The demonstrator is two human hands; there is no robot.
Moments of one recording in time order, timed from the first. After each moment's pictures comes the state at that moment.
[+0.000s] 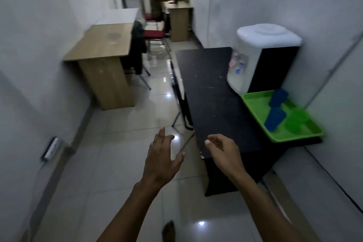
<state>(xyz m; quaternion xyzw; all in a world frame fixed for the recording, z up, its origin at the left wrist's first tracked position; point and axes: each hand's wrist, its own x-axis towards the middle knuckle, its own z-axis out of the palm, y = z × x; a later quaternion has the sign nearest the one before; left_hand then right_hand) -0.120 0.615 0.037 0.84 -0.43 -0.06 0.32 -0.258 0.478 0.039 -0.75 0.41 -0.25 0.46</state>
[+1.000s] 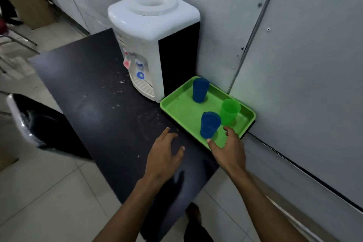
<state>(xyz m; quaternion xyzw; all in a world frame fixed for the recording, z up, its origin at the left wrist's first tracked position) -0.110 0.214 -0.026 0.67 -0.64 -0.25 0.27 -0.303 0.185 -0.038 -0.54 0.74 -0.28 0.28</state>
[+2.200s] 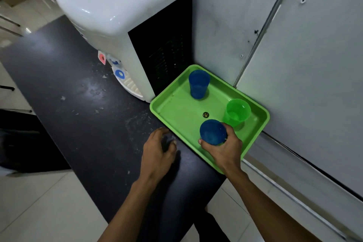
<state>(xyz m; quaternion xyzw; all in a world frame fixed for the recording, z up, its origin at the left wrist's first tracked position) -0.119 0.115 -0.059 0.72 -0.56 -0.30 0.27 -0.308 0.092 -0.107 -0.47 0.71 -0.40 0.34</state>
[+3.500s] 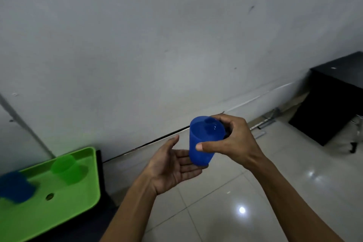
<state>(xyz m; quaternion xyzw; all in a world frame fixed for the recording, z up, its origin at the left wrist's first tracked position) -0.350 0.337 0.108 0.22 -0.41 -0.87 -0.17 -0.430 0.511 0.158 -0.30 0.78 -0.55 0.07</state>
